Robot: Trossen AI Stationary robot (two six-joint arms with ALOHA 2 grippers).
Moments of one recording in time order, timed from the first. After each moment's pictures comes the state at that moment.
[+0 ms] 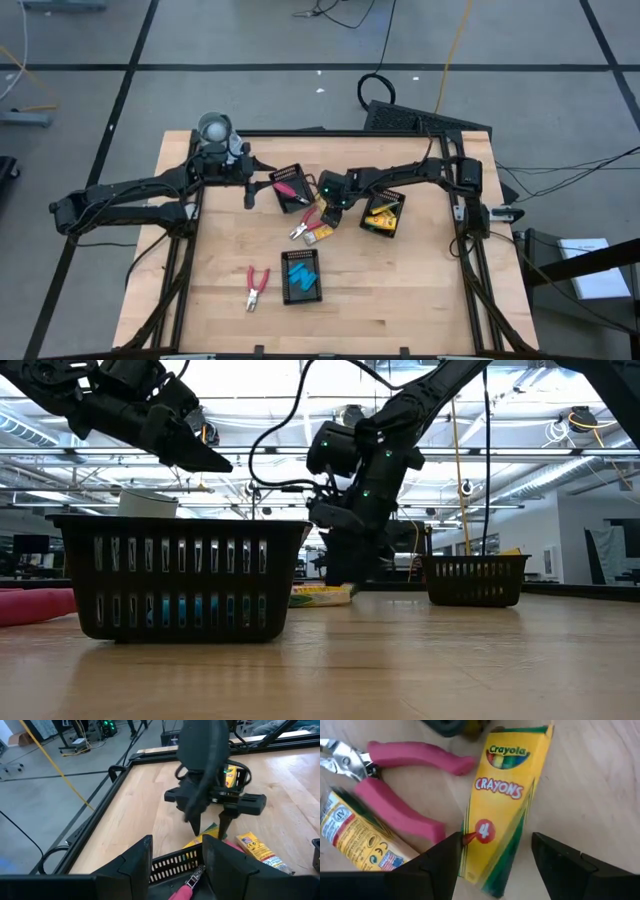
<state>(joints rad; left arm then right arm) 0.48 0.90 0.47 0.10 0.29 0.29 -0.18 2.02 1.31 -0.45 -0.08 0.34</state>
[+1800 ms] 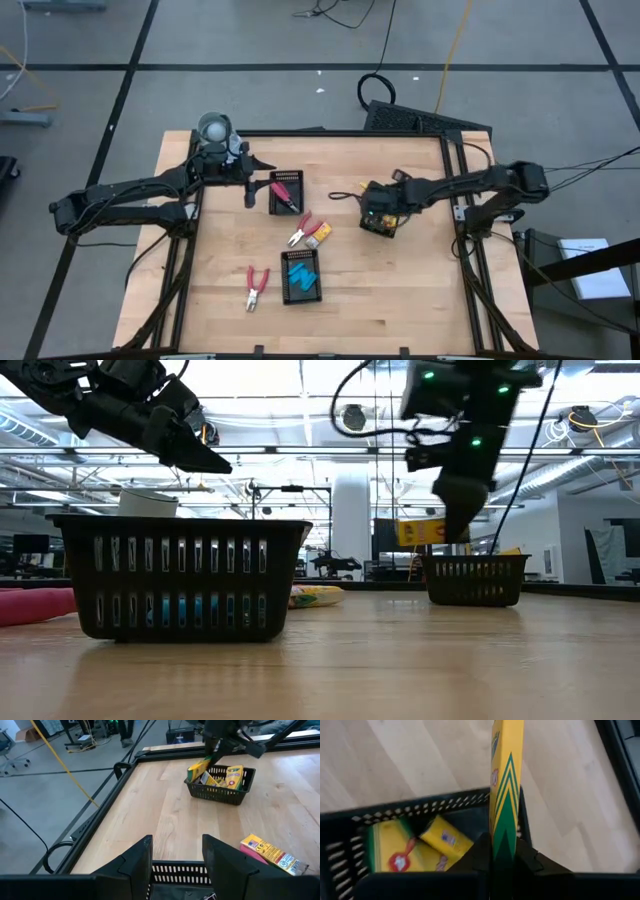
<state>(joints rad) 0.48 0.90 0.47 0.10 0.26 0.28 -0.01 1.53 1.01 -0.84 0.47 0.43</state>
